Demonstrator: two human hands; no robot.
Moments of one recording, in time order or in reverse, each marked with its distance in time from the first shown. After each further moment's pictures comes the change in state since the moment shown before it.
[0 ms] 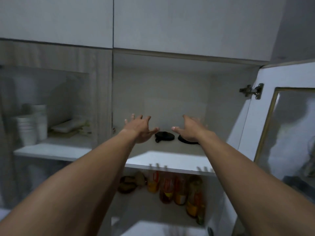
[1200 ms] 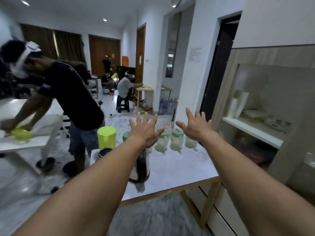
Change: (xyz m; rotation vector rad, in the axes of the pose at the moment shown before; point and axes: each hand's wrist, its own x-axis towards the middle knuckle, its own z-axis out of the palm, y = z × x) left_hand -0.633 -0.210 -0.146 0.333 0.092 -1.043; right_hand -0.423 -0.440 0.048 0.218 -0.306 -1.021
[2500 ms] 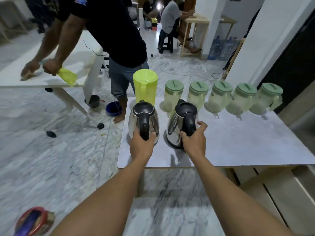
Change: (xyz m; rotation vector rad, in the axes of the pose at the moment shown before) left_hand -0.044 -0.182 0.261 -0.844 0.206 -1.006; right_hand 0.050 -0.122 0.355 0.805 -0.154 0.239
